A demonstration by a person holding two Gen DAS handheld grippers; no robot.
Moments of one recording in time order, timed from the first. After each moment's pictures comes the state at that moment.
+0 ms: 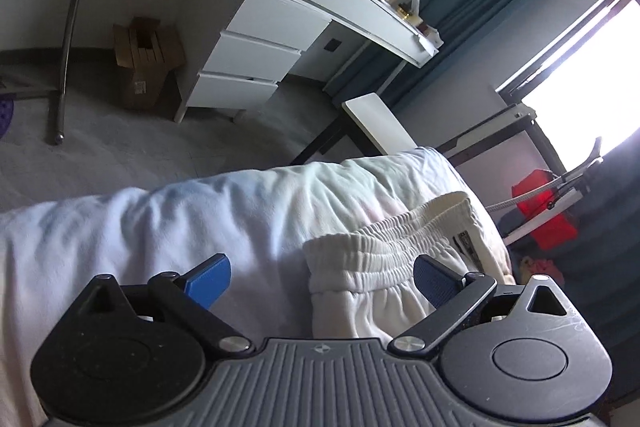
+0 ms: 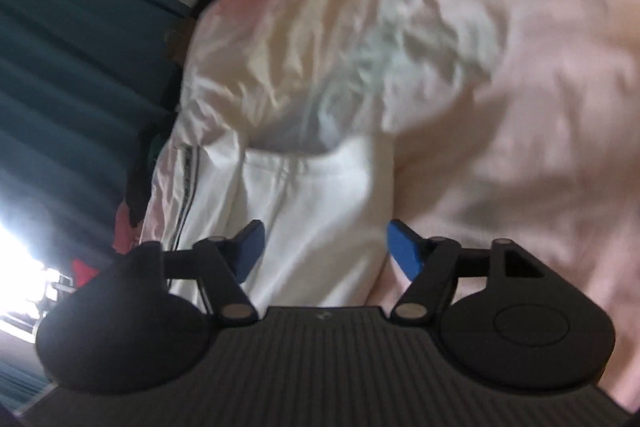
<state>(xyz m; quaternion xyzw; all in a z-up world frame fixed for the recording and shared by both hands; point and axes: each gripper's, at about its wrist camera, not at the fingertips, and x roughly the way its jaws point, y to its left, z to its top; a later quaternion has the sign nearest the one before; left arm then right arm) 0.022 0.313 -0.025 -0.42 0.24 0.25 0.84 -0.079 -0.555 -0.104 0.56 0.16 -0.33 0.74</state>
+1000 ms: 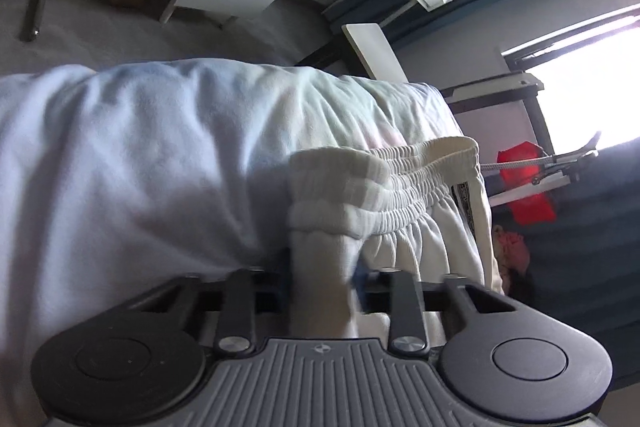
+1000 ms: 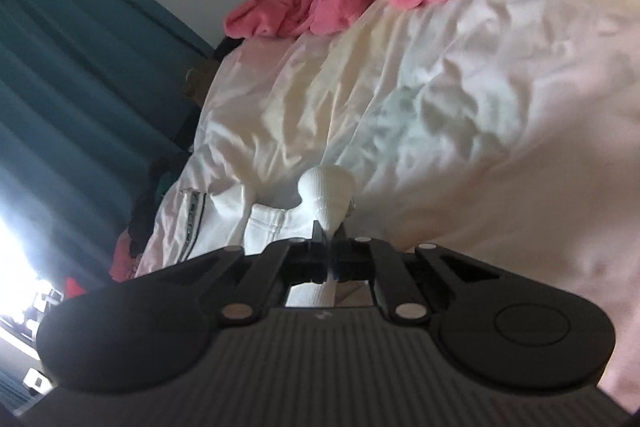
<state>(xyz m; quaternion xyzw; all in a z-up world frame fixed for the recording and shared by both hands) 0.071 0.321 -0.085 -0.52 0.30 0.17 0.78 -0.077 -0.565 -0.102 0.49 0.09 -0.35 0.79</state>
